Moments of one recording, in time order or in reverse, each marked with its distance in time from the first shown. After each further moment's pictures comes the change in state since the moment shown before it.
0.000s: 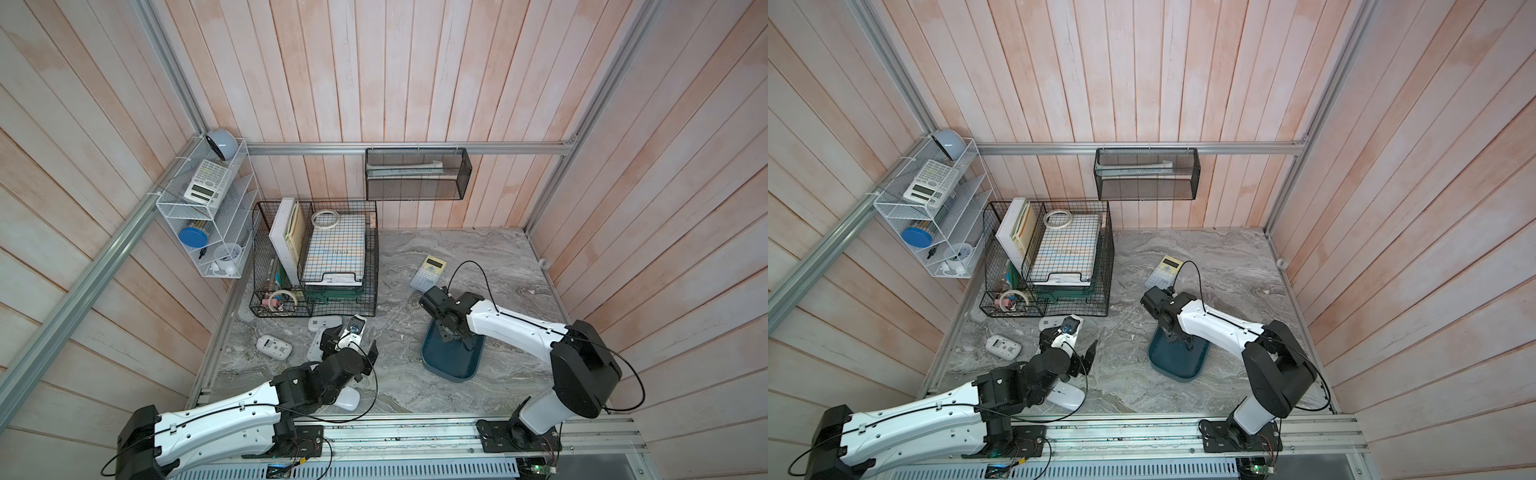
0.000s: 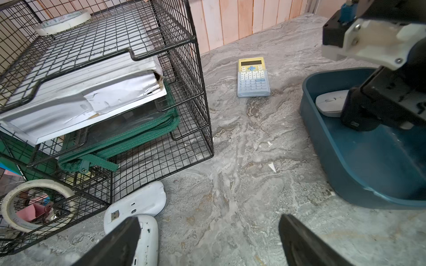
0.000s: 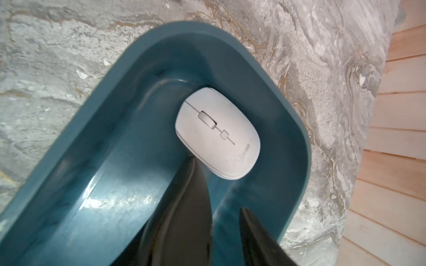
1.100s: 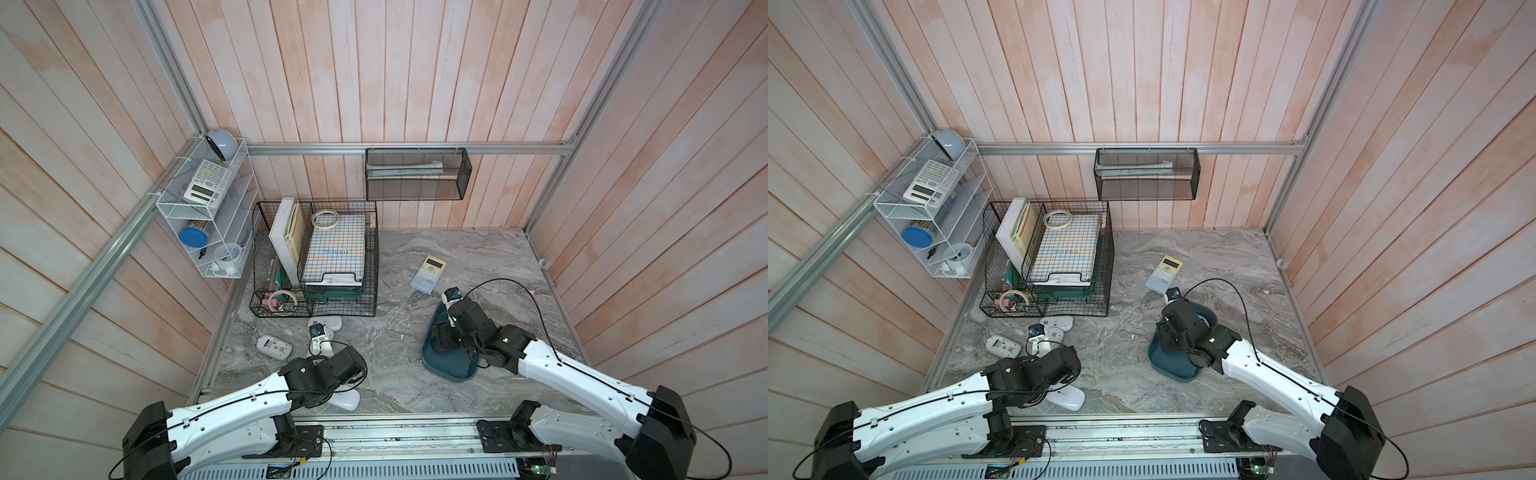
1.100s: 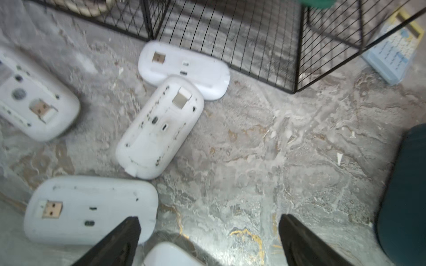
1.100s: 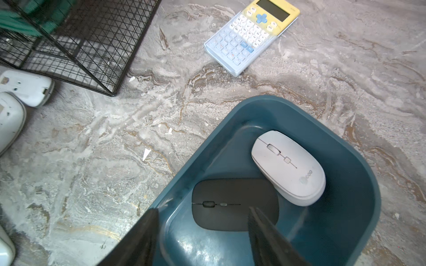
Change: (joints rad) left arm 0.095 0.121 0.050 -0.517 0.175 -1.005; right arm 0.040 -0.498 -0.296 0.412 -0.242 -0.023
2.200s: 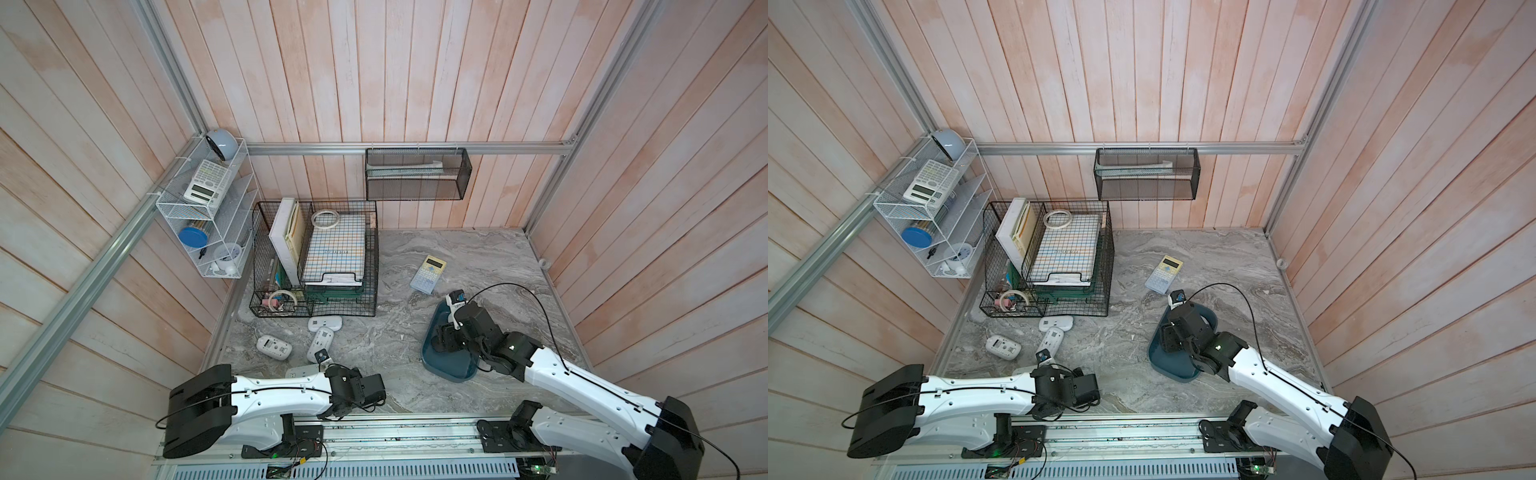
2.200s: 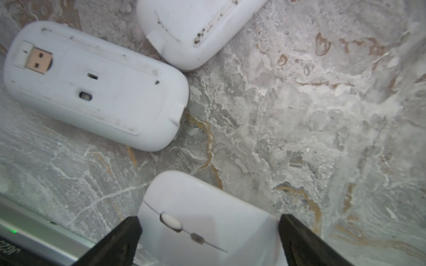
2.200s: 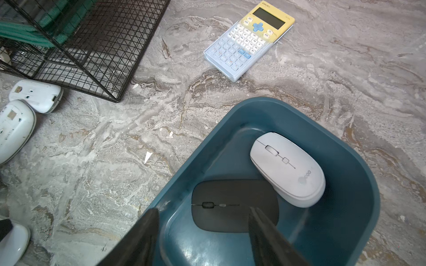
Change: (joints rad) left arm -0.227 0.323 0.037 -0.122 0.103 -0.500; right arm -0.005 -0.061 -0.068 0.046 0.000 -0.001
